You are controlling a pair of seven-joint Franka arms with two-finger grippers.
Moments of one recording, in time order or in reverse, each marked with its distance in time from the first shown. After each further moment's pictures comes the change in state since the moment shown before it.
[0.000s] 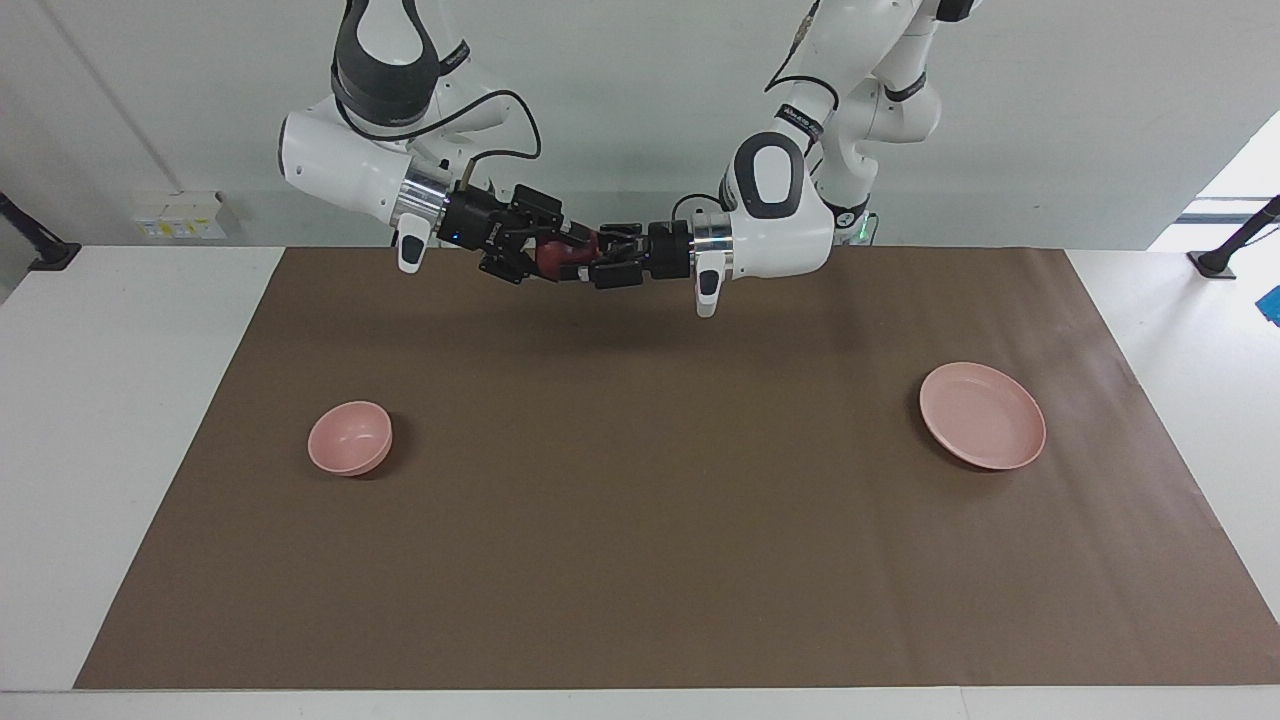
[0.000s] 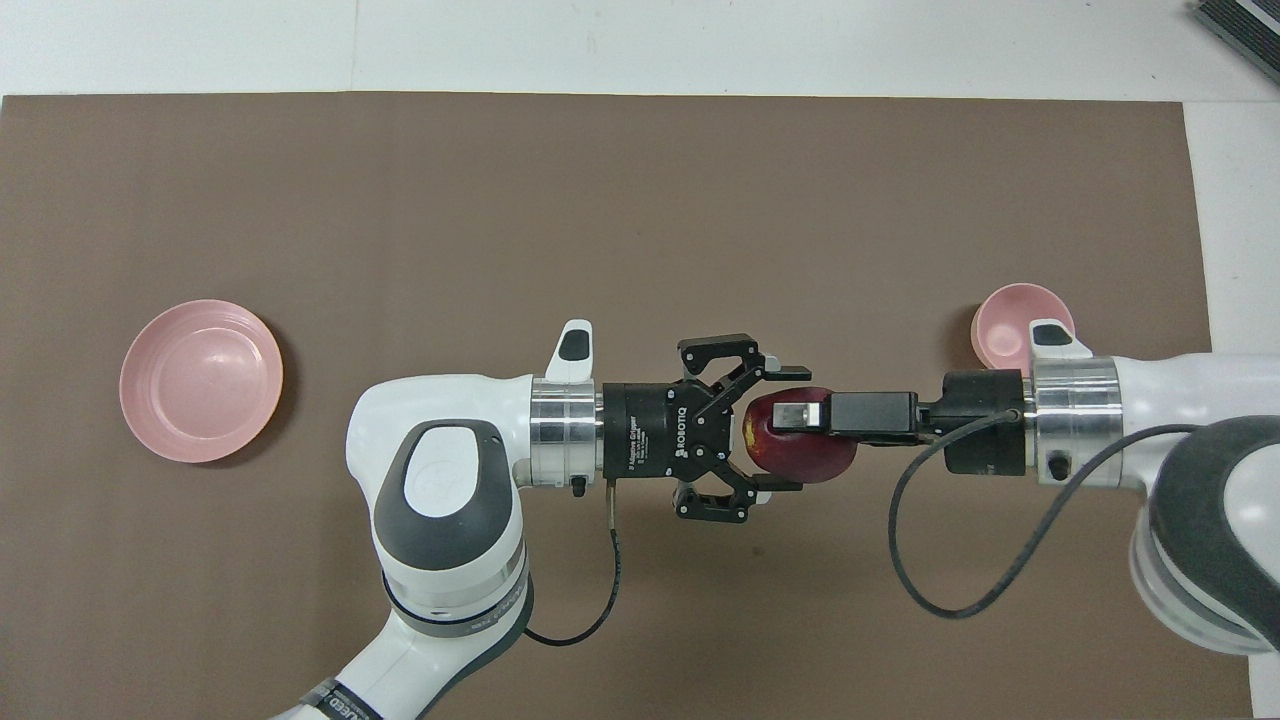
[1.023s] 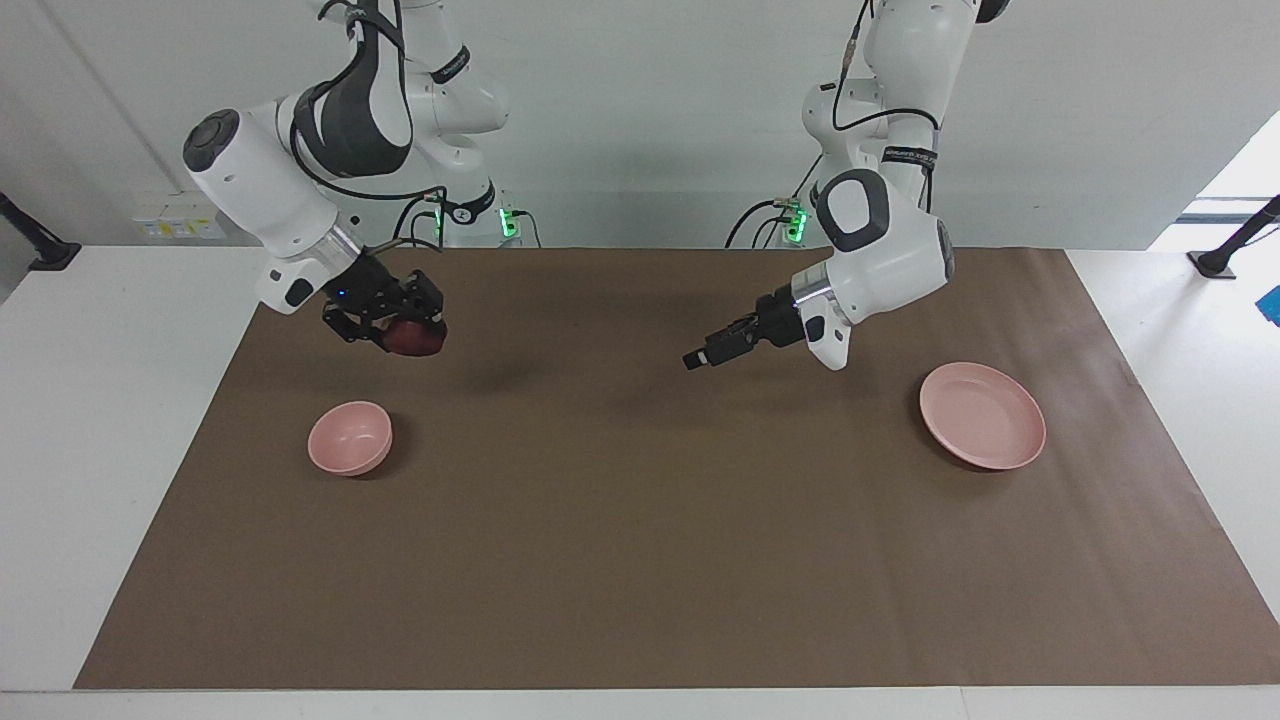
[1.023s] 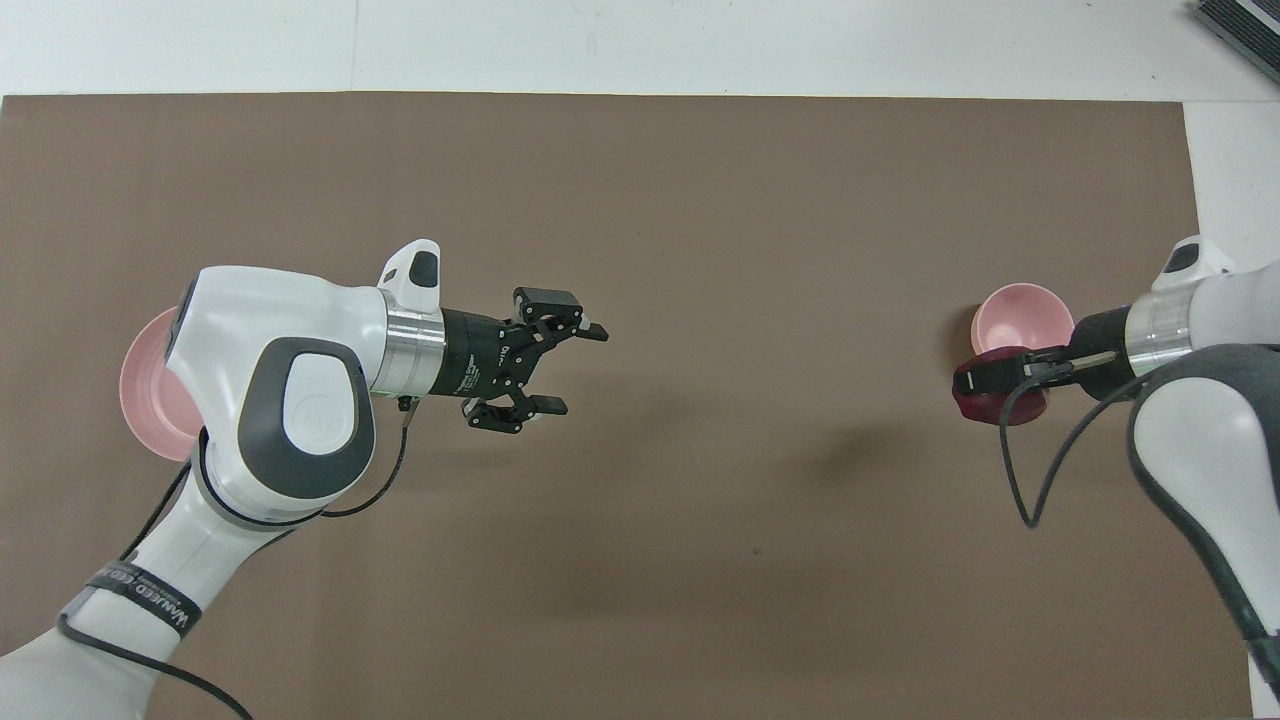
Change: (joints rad) left arm 0.241 0.005 0.030 -0.009 0.912 0.009 -0.007; right arm -0.166 0.188 -0.006 0.184 -0.914 0.051 -0.012
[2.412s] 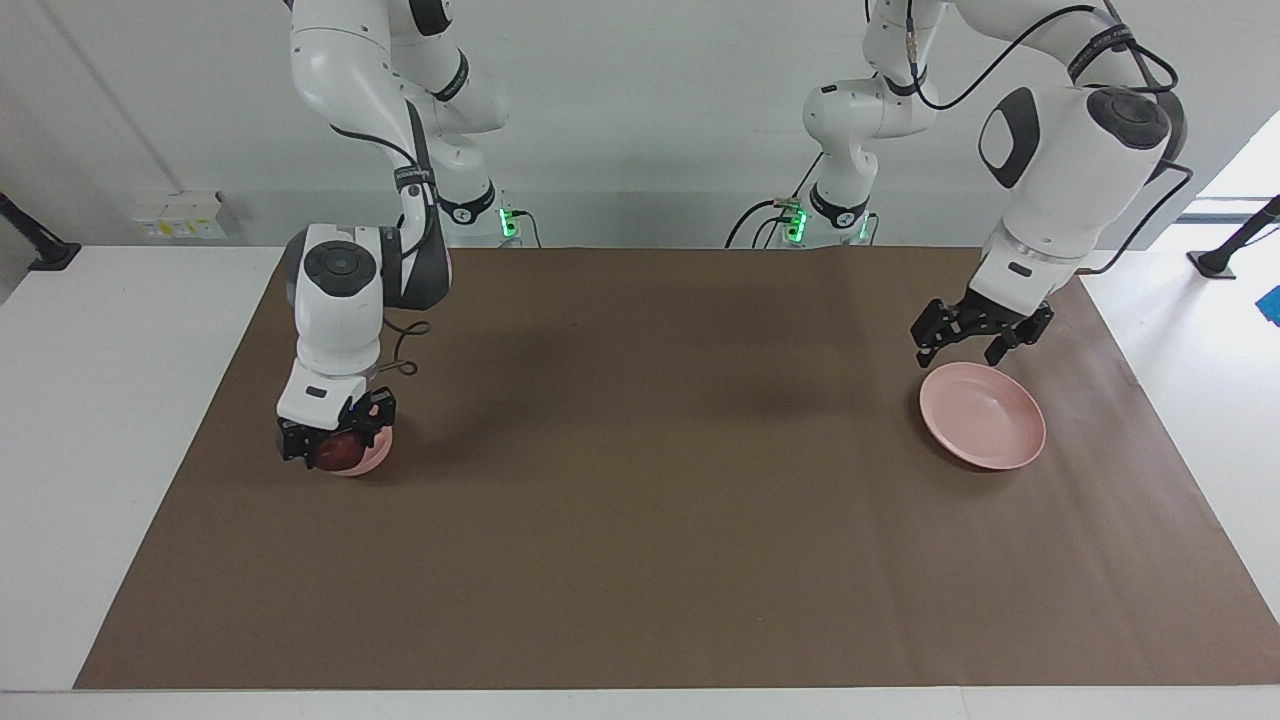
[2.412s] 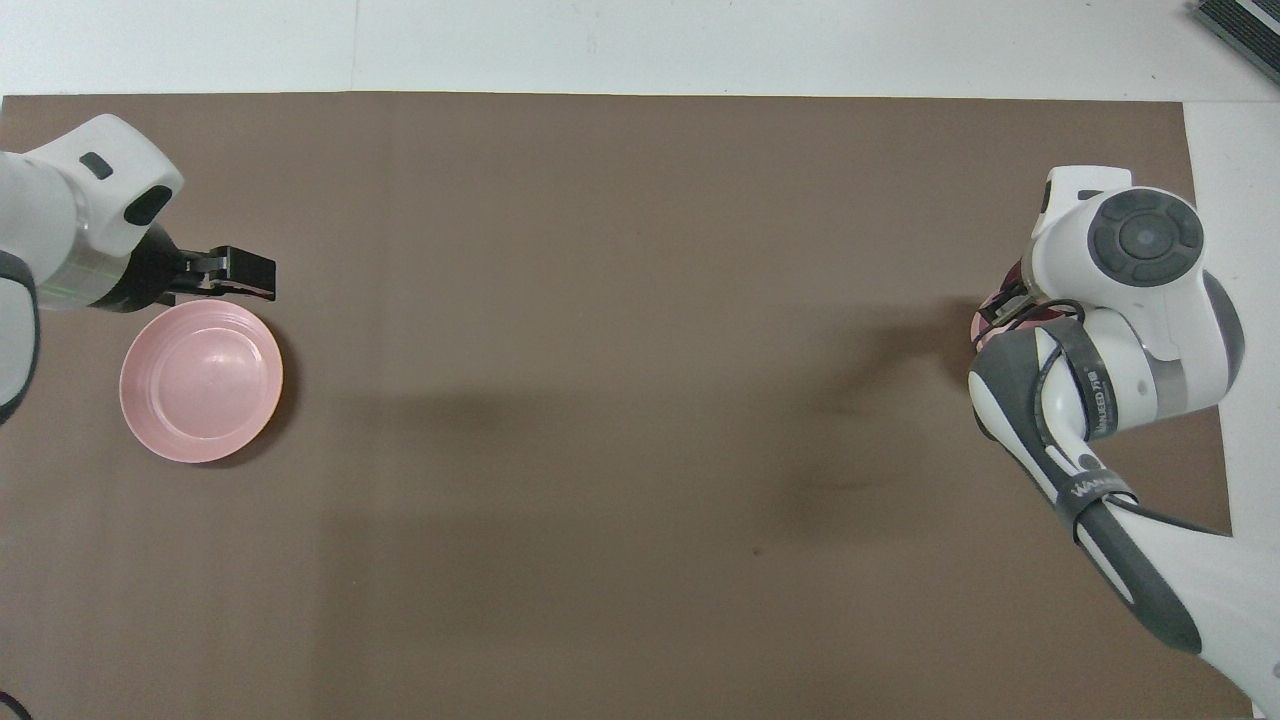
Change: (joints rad) left arm 0.066 -0.071 0.276 0.293 0.889 -0.355 0.512; right arm 0.023 0.323 0.008 0.142 -0.642 0.322 -0.065
